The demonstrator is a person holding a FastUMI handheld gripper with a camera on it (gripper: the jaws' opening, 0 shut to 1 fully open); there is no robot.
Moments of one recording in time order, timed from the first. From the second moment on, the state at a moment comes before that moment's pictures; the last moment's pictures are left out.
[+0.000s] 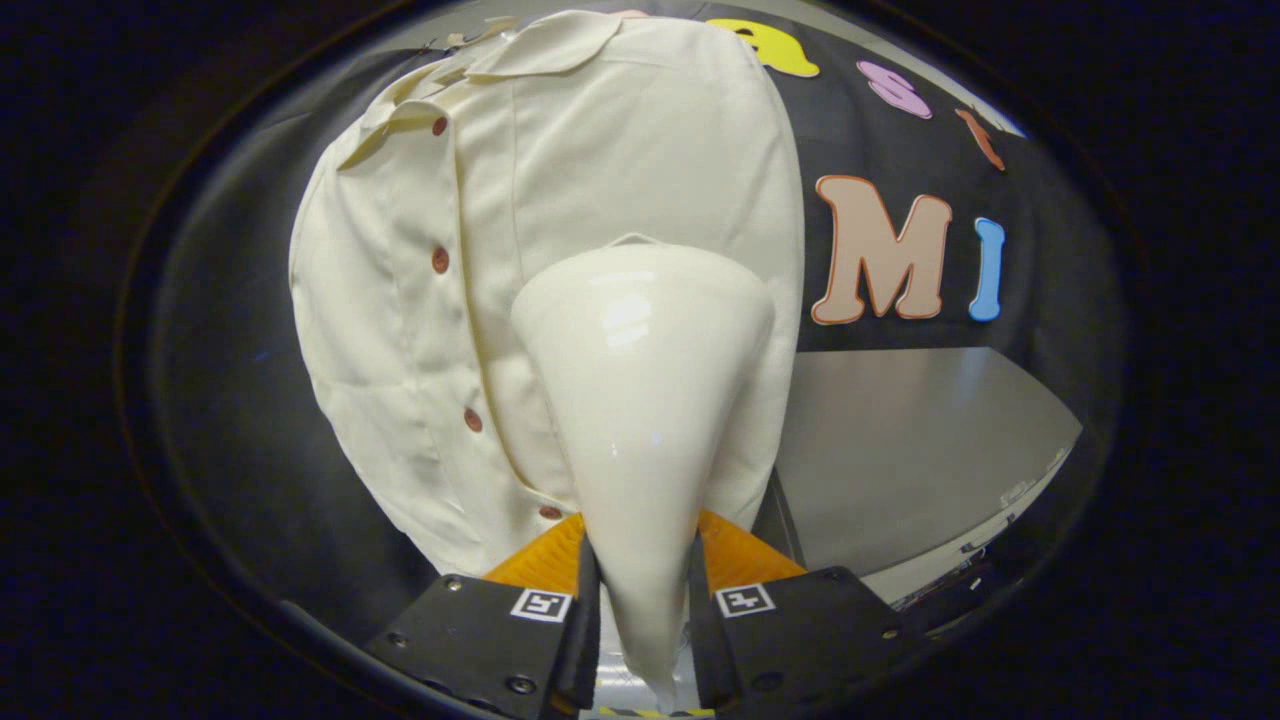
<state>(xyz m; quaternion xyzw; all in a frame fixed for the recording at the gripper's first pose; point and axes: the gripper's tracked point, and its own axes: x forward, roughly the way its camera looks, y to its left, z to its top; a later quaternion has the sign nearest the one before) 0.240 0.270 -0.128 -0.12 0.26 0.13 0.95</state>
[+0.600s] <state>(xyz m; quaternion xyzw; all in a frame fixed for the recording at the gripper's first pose) 0.242 0.246 -0.216 -0.15 0.32 0.12 0.93</state>
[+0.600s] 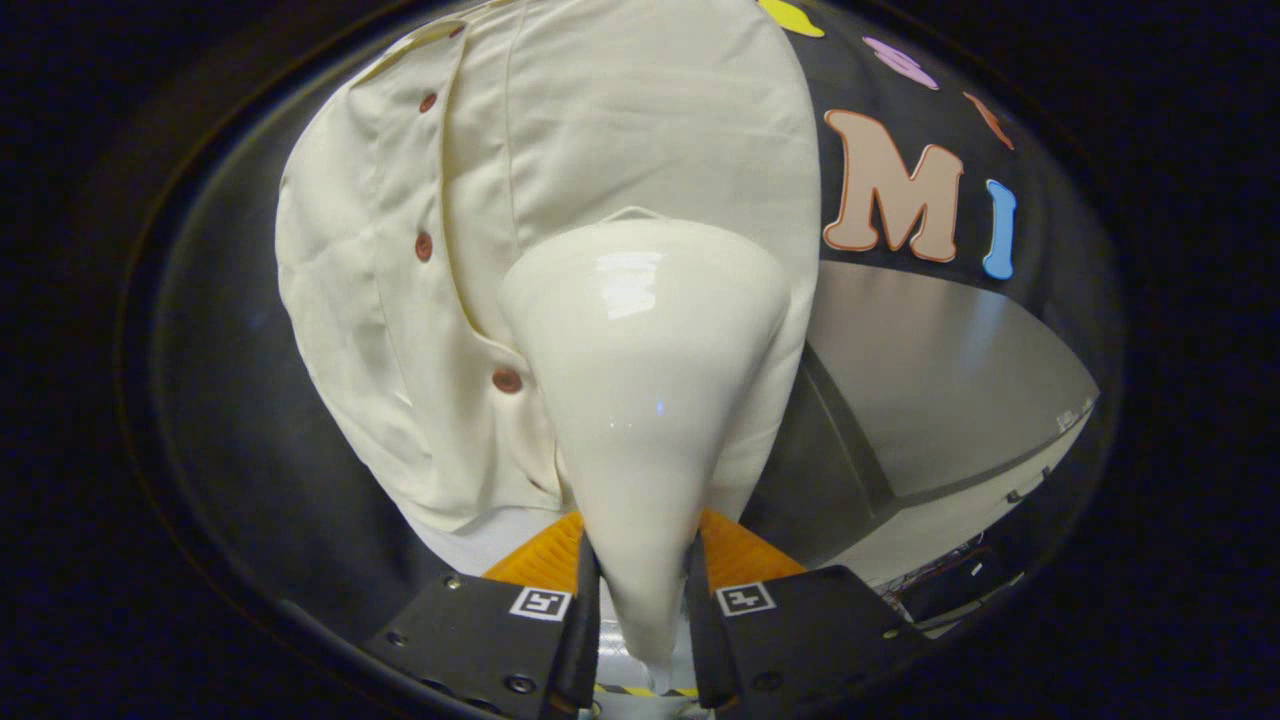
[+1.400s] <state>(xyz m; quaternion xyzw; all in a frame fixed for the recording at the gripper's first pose) 0.245 0.223 -0.288 -0.17 0.35 0.11 0.92</state>
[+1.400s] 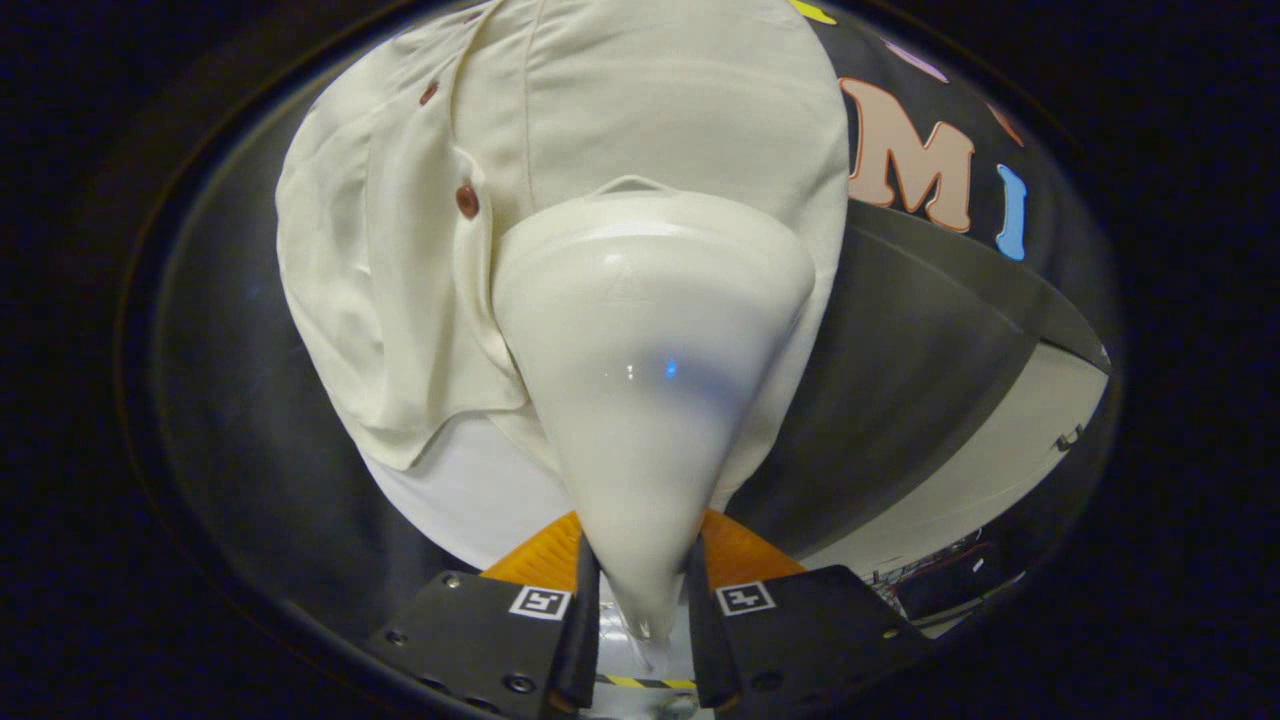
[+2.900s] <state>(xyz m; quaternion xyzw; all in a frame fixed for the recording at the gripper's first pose) 0.118 0.228 -0.137 -0.10 0.23 0.10 0.96</state>
